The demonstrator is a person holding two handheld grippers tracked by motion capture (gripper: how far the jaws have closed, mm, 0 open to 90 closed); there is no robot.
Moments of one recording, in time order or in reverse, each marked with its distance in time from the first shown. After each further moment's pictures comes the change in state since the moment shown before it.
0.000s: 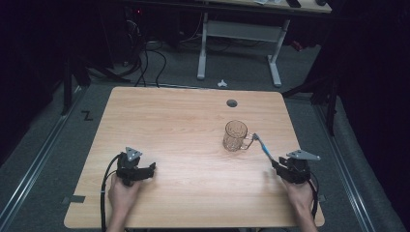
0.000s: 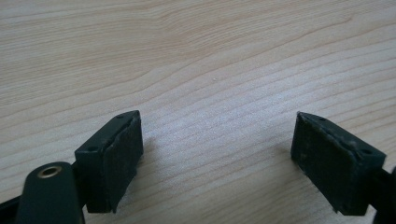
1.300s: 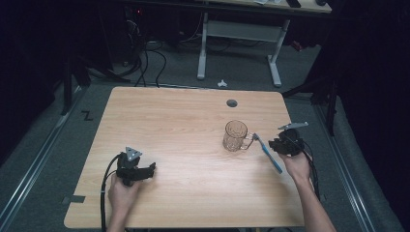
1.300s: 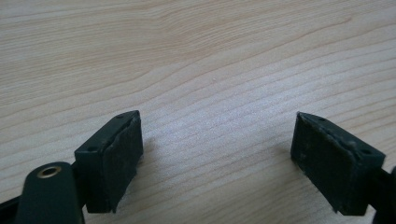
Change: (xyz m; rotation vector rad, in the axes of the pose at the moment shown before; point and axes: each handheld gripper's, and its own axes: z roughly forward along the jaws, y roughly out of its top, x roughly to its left) left arm 0.000 0.000 0.000 0.000 -0.001 -0.001; right arm -0.017 0.078 0.040 0.168 0.015 -0.060
